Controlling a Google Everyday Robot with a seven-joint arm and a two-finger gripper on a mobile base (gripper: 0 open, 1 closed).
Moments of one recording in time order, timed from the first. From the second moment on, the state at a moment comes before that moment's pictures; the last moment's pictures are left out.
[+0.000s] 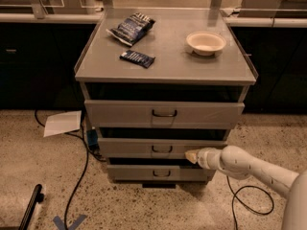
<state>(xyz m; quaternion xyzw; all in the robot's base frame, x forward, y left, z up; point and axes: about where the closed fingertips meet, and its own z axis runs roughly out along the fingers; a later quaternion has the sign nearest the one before) 0.665 -0.187 0.378 -0.19 0.89 0.21 0.37</state>
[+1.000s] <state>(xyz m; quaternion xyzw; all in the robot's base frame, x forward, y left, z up) 0.576 -0.201 0.354 -0.17 0.92 0.24 0.26</state>
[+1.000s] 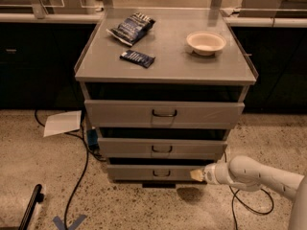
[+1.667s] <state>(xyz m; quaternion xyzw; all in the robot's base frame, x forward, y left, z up) 0.576 -0.200 0.354 -0.17 0.92 0.24 0.26</state>
